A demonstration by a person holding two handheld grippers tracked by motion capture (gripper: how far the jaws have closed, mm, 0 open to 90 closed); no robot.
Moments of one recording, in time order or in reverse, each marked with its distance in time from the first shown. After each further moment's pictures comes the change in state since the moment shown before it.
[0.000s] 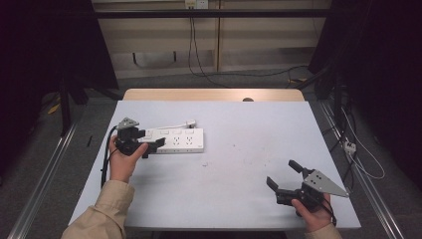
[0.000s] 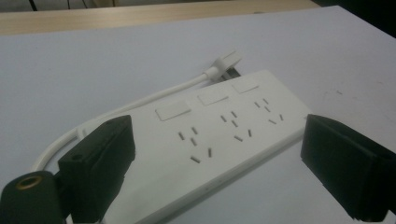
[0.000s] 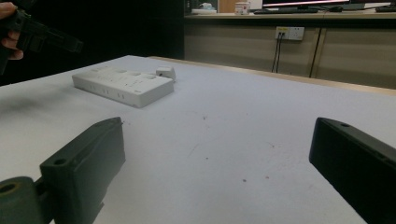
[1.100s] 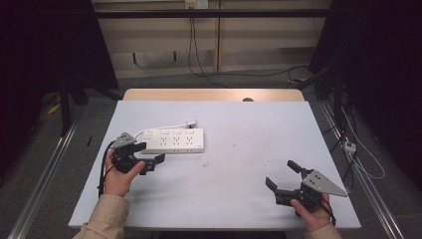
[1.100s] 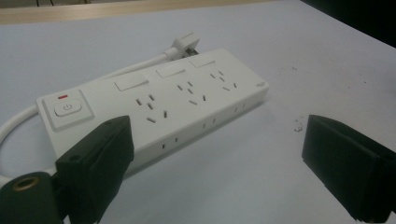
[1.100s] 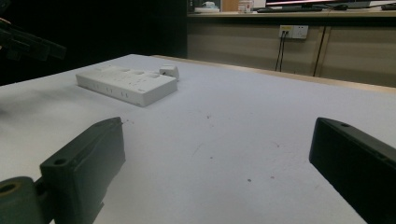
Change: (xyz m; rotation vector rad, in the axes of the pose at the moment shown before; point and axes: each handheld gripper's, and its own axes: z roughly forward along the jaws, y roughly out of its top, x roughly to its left) left arm -0.018 -0.032 -0.027 -0.013 -0.078 0.060; right arm 0.002 -0.001 0.002 0.005 0.013 0.001
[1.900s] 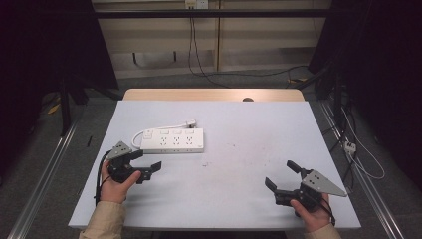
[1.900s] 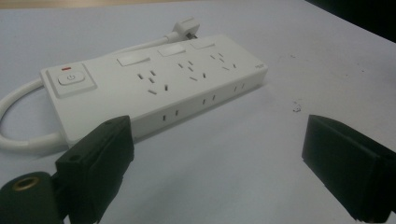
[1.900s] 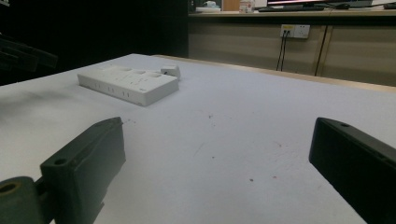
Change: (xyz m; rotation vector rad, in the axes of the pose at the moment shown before) left arm 0.000 -0.024 -0.010 -0.014 0.003 0.004; right arm 0.001 0.000 0.000 0.001 0.006 -0.002
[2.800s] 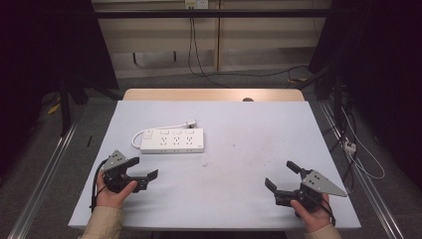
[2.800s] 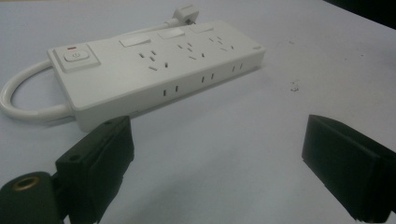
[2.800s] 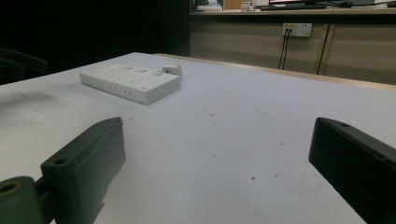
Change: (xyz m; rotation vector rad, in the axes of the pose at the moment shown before) left arm -0.004 -0.021 -0.015 -0.008 0.016 0.023; right arm 0.000 0.000 -0.001 0.005 0.006 0.001
